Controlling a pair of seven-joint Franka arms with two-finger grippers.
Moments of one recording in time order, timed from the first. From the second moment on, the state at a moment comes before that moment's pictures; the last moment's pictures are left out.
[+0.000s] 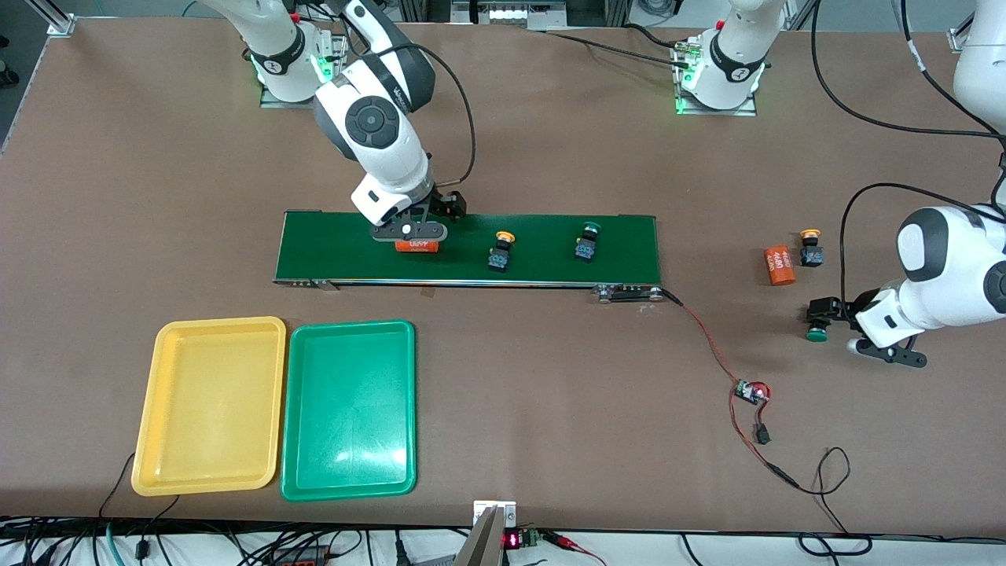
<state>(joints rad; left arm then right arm) 0.63 0.66 -0.44 -1.74 0.27 2.21 0.31 0.36 0.32 0.34 -1.98 -0.03 2.28 0.74</state>
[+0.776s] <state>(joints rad) 0.66 0.75 -0.44 -1.73 0.27 2.32 0.36 0.36 0.35 0.34 -1.95 -0.03 2.28 0.82</state>
